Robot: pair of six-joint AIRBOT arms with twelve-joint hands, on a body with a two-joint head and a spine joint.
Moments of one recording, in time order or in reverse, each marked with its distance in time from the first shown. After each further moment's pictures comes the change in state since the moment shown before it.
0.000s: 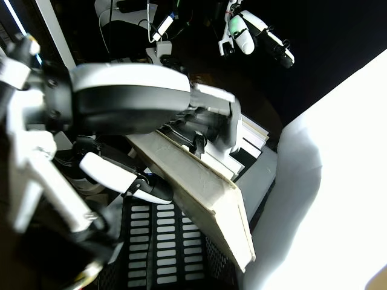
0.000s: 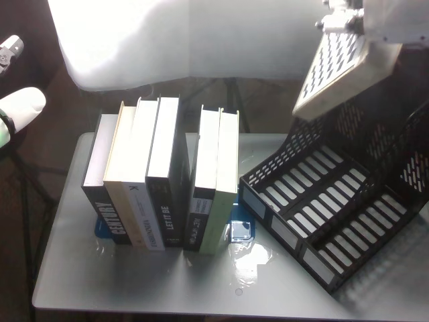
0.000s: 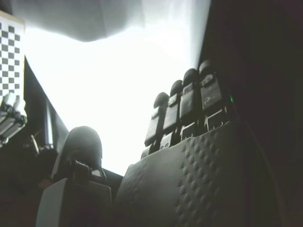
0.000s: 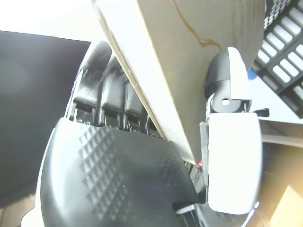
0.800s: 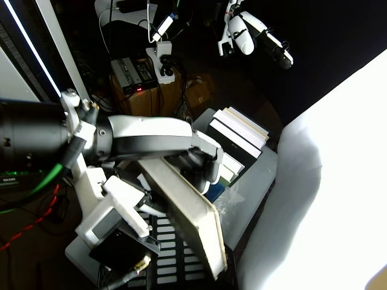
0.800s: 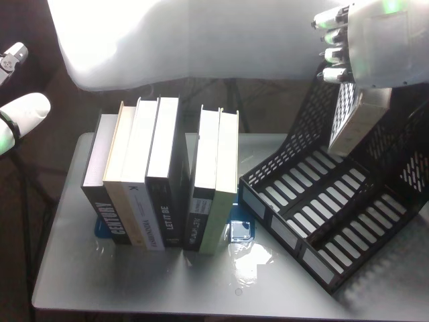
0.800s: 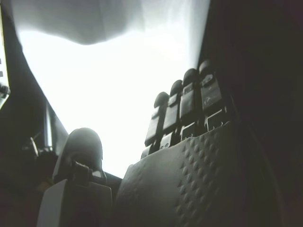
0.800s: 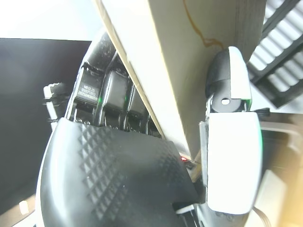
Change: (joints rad) left arm 0.001 -0.007 0.000 0.000 0.021 0.000; right arm -0.127 -0.100 0.111 -0.082 0.018 0.000
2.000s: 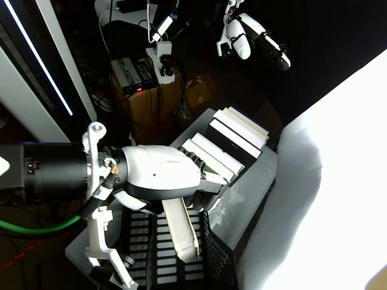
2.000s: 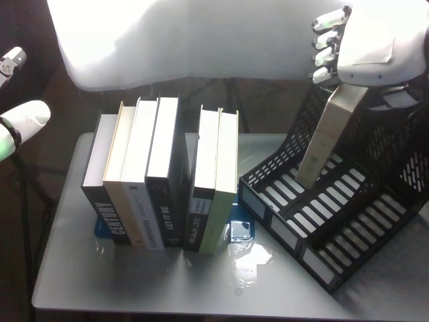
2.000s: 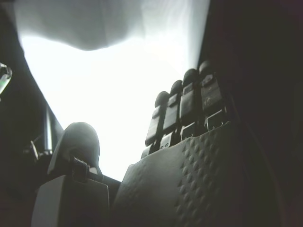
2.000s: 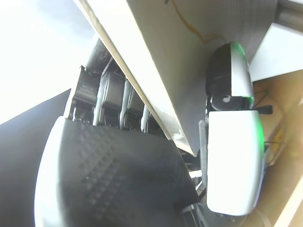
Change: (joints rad) left arm 0.011 0.000 -0.003 -0.007 0.000 0.000; right arm -0.135 -0.092 0.119 0.554 -0.090 -0.005
